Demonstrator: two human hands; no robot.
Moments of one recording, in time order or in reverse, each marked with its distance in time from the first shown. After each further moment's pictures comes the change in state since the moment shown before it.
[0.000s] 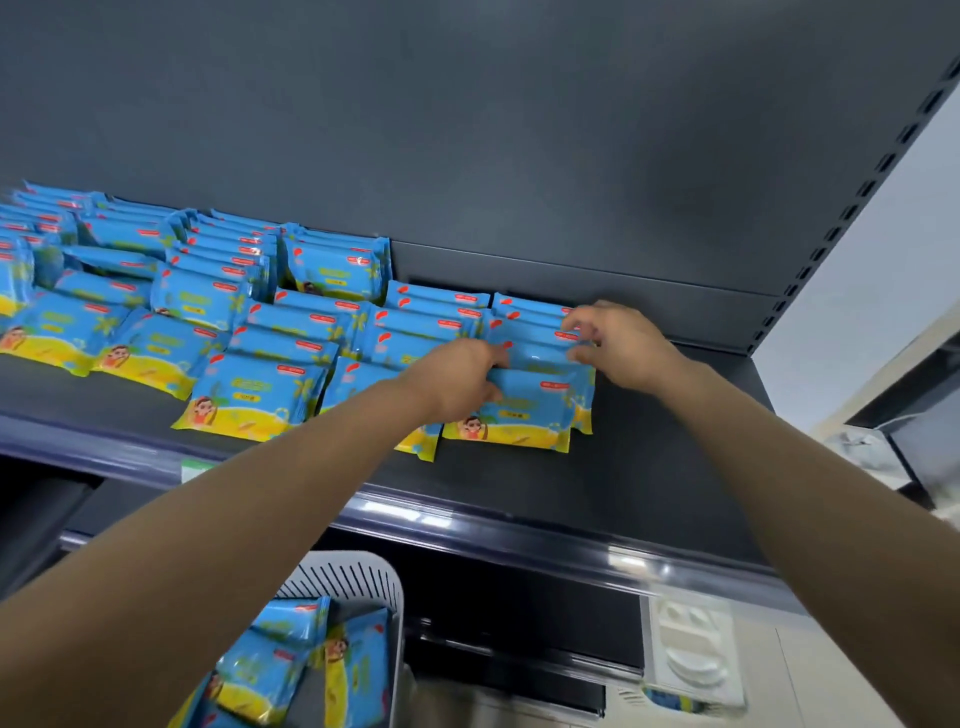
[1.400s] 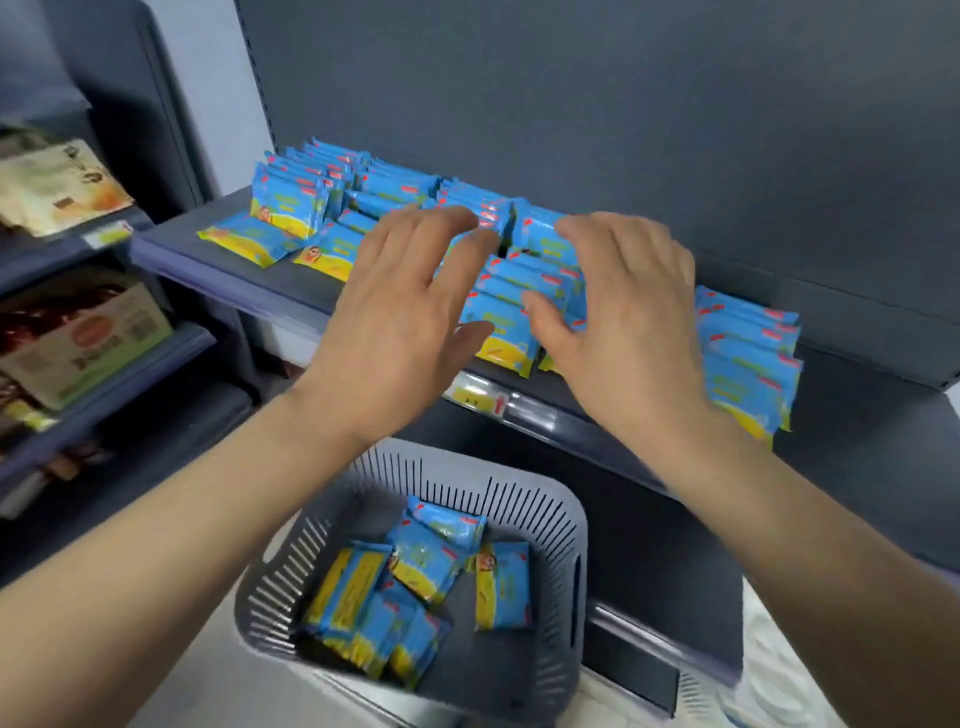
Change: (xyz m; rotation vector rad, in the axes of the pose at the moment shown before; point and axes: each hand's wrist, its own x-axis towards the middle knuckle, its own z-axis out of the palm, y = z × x) left_hand -0.289 -0.091 -0.093 0.479 0.851 0.056; right_hand -0.119 -0.338 0.019 -0.066 0.650 -0.415
